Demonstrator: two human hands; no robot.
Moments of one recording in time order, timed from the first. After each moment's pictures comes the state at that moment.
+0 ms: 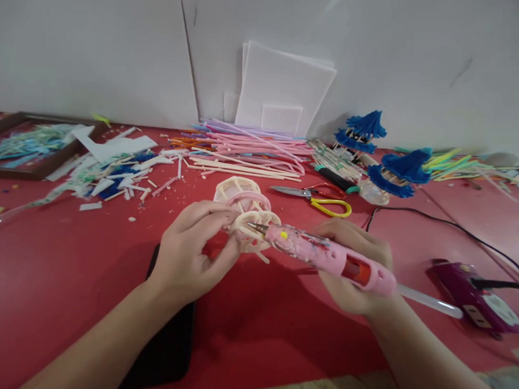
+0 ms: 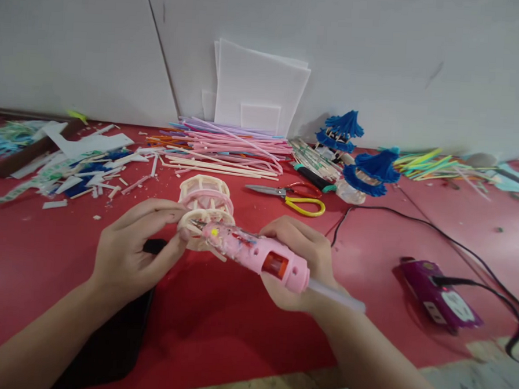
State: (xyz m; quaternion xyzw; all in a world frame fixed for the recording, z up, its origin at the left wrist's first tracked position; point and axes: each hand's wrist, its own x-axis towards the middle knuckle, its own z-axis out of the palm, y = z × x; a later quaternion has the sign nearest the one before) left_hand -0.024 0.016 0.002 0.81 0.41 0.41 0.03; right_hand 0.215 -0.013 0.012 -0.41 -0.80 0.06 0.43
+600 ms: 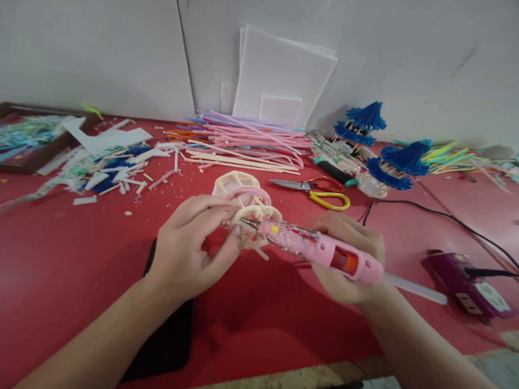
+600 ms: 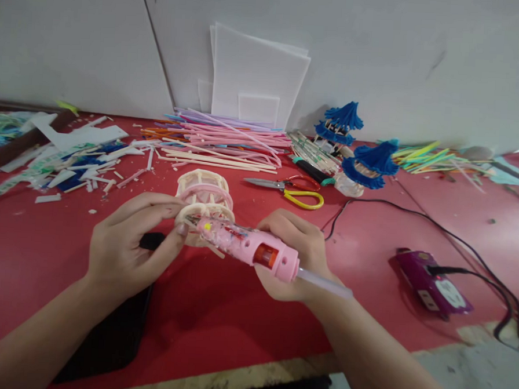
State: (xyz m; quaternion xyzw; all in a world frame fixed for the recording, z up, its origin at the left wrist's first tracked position) left_hand -0.022 0.014 0.002 0.81 0.40 0.42 0.03; right_hand 0.213 -0.013 0.008 -0.41 -0.81 0.06 0.42
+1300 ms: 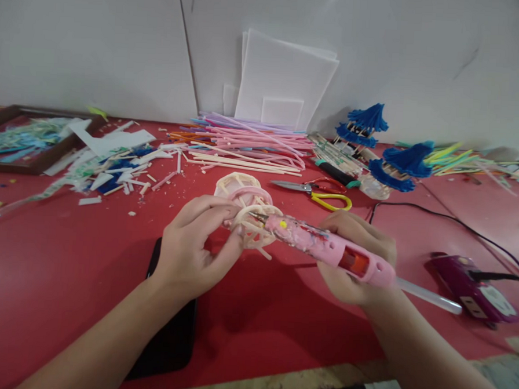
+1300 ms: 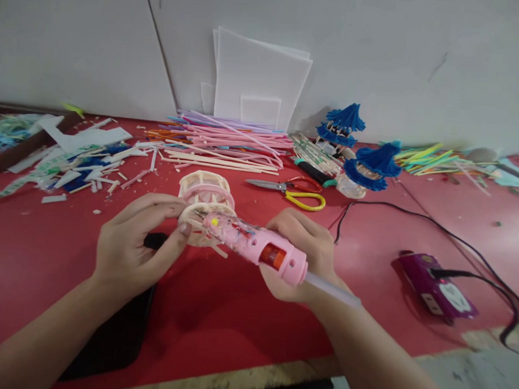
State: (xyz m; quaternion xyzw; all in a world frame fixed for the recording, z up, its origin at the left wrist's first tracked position) left_hand -0.020 0.012 0.003 0.80 0.43 0.42 0.05; right_hand 0.213 -0.014 0.010 -0.41 -0.80 0.00 0.44
